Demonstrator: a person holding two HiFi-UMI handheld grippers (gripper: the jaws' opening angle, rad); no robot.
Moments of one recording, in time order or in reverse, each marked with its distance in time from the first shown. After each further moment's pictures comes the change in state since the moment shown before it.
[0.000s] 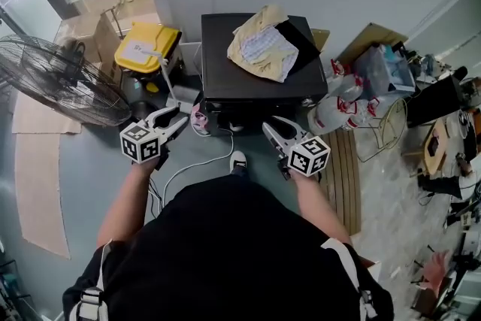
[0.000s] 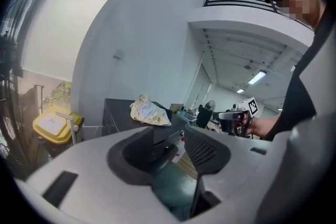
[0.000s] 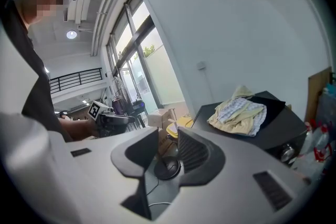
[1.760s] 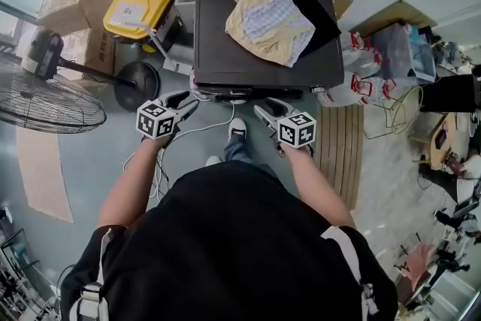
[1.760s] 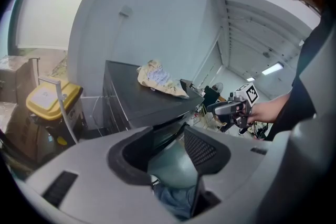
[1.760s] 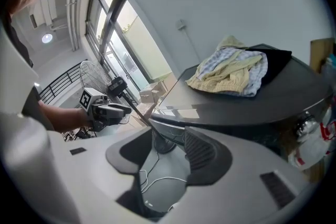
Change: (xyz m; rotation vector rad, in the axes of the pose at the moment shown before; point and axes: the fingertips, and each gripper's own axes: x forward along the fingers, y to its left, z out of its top) left arm 0.134 0.073 -0.102 -0.095 0.289 0.045; right arm 0.098 -0.137 -0.111 0.162 0.314 0.002
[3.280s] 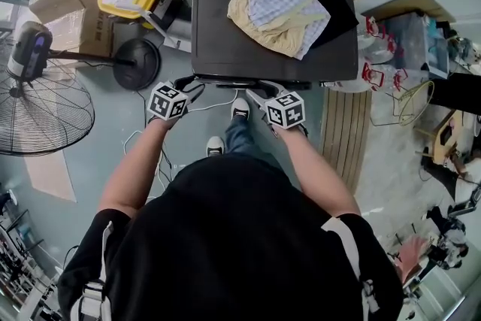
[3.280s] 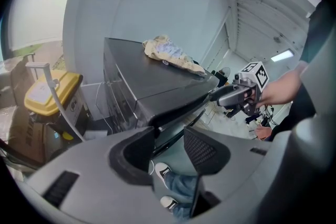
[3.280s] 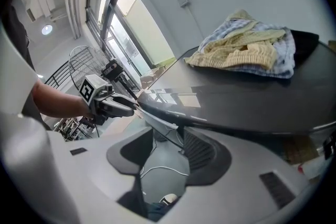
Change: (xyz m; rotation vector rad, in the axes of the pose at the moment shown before) left arm 0.079 0.053 -0.049 0.025 0.177 0.061; right arm 0.085 -0.037 -0.028 -0.063 0.155 0.039
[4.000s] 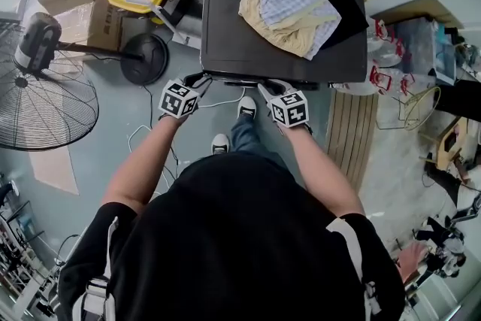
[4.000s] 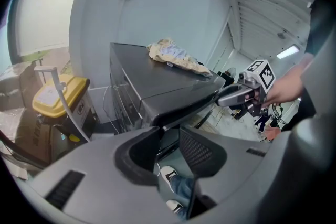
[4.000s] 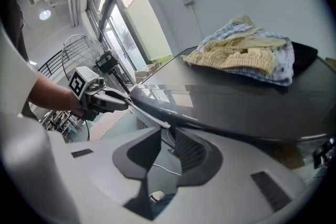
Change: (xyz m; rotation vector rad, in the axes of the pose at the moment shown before) left arm 0.004 0.008 -0.001 0.005 -0.037 0.079; right arm 0.008 -0.013 -0.003 -0.065 0.030 -0.093
